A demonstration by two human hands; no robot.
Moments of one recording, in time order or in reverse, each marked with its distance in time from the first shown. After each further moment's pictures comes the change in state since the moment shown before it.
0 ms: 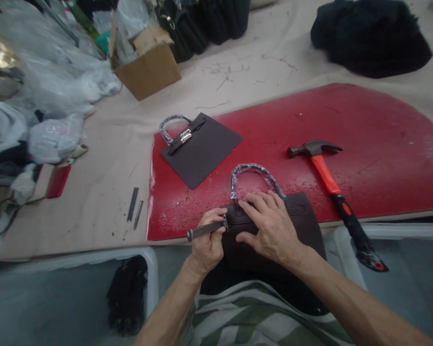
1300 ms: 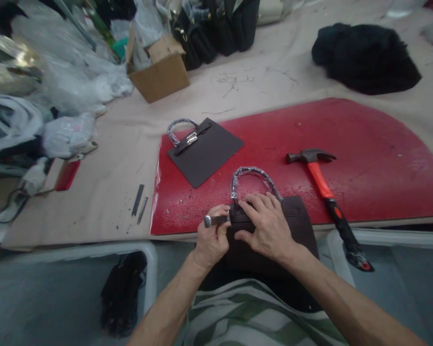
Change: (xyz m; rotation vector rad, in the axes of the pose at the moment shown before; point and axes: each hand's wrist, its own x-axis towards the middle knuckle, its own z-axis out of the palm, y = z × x) left_hand 0.005 0.007 0.009 0.116 0.002 0.030; right_hand 0.000 0.000 0.002 0.011 0.011 -0.020
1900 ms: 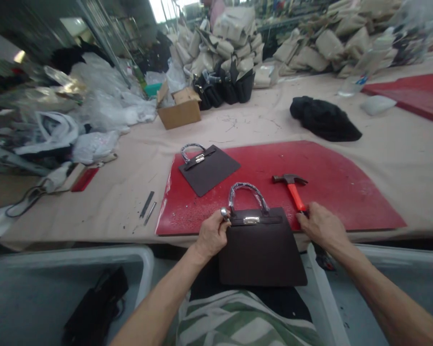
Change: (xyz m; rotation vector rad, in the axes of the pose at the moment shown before) left_hand 0.003 0.000 0.001 -0.031 -0.079 -0.082; right_hand -0.037 0.095 -0.094 0.103 0.038 0.852
